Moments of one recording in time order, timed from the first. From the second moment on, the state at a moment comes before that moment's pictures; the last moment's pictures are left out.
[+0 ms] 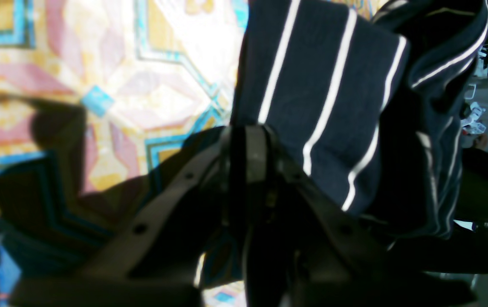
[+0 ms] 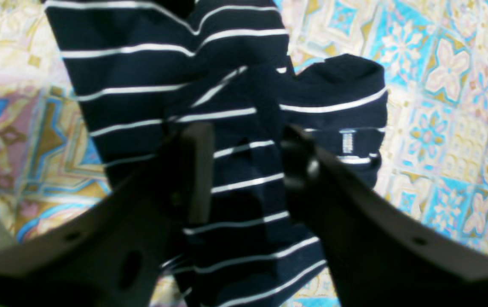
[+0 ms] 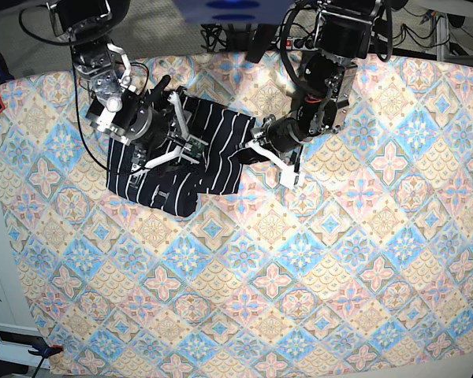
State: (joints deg) left arm 3.0 -1.1 8.4 65.6 -41.2 -10.1 36.2; right arm -10.9 17.3 -16.9 110.2 -8.6 41.6 -45.3
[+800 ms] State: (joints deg) left arm 3.0 -1.3 8.3 65.6 -41.2 -10.5 36.1; right arm -7.4 17.6 -24.2 96.8 -8.8 41.6 -37.6
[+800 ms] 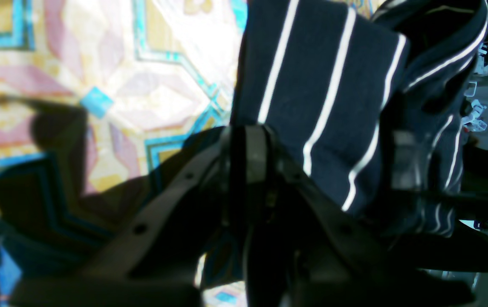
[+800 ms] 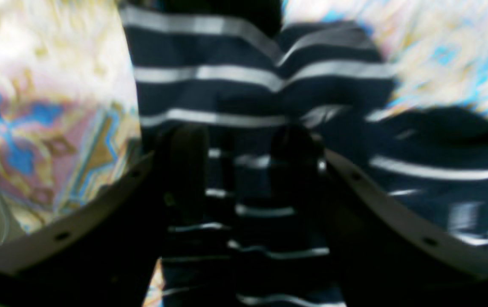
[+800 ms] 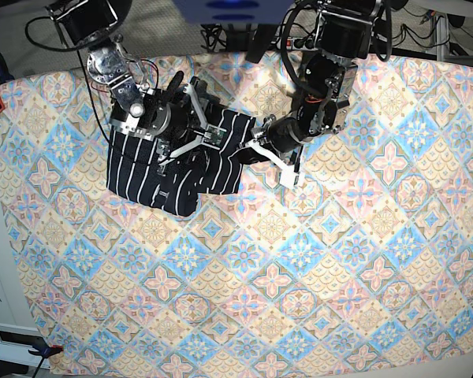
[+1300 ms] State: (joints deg) left arm 3.4 -1.5 8.3 65.6 -41.3 -10.5 35.5; right arm -7.5 17.6 -21.4 93.9 -17.6 41.6 -34.2
